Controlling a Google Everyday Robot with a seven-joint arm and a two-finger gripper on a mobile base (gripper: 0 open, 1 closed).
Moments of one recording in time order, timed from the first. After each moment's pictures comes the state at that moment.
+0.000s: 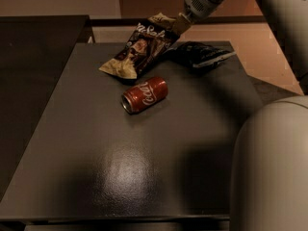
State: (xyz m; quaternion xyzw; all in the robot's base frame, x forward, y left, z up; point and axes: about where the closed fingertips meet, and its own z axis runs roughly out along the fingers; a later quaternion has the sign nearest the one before) arm 0.735 -0.088 0.938 -0.47 0.83 0.08 0.30
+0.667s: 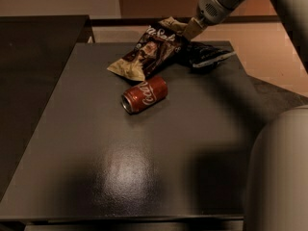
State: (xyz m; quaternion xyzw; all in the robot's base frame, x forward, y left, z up) arm 0.723 -0.121 0.929 -0.45 0.84 0.10 0.29
